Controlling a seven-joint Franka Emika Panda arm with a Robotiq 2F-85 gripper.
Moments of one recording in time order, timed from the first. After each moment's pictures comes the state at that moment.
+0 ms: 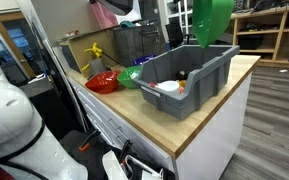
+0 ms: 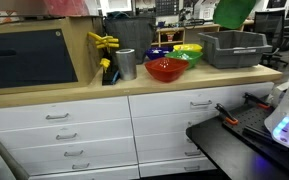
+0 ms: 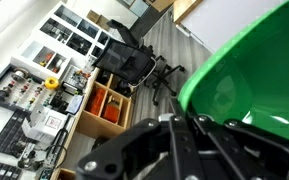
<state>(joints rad) -0.09 0.08 -0.08 -1.89 -1.46 1.91 -0.29</state>
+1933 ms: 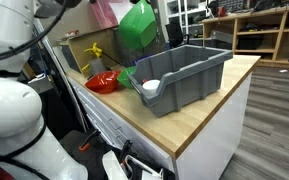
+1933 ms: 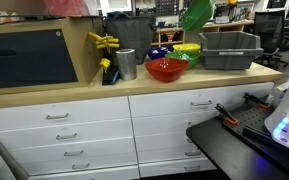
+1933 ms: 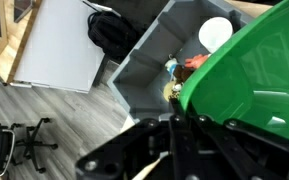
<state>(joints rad) 0.11 0.64 -0.02 -0.73 -0.67 0.95 -0.21</state>
